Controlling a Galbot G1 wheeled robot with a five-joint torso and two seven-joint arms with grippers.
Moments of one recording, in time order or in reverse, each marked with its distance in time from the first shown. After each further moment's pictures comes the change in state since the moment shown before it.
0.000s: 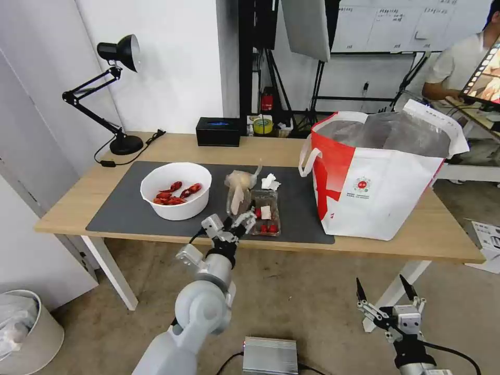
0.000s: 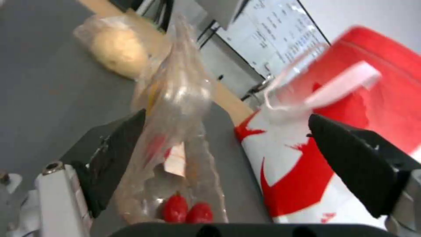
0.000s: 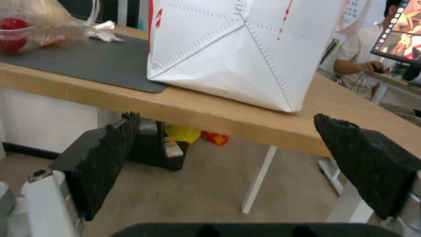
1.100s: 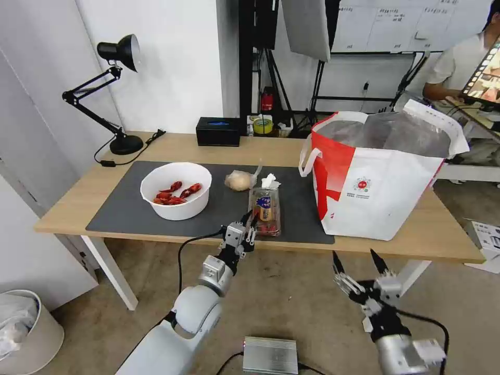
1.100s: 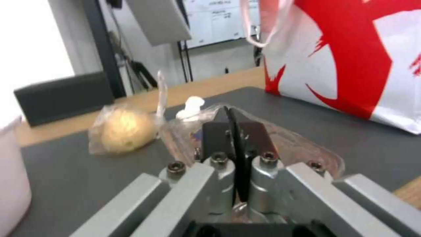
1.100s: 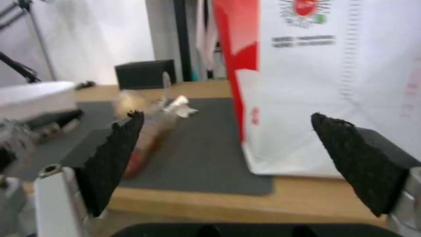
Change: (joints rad) left arm -0.066 0.149 0.047 0.139 0.739 -0.045 0.223; right arm 0.157 -0.025 -0.191 0.188 0.212 -0.228 -0.002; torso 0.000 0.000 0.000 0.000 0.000
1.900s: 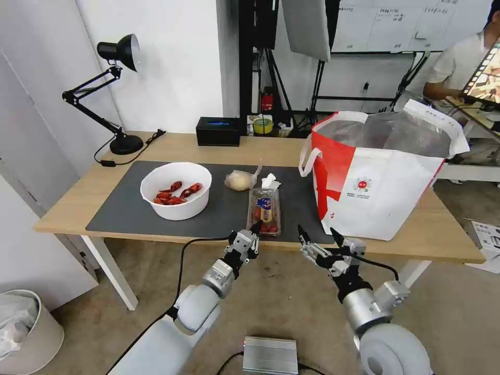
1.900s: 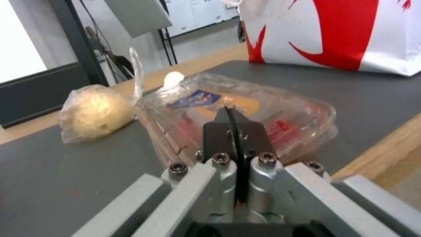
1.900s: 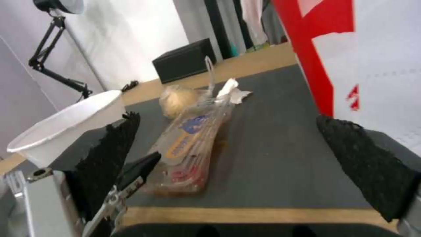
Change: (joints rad) left arm -0.050 0.035 0.057 0.089 0.036 -0.013 0.029; right arm 0.258 -0.118 -0.141 -0.041 0.344 -0.215 0.114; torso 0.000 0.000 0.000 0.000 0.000
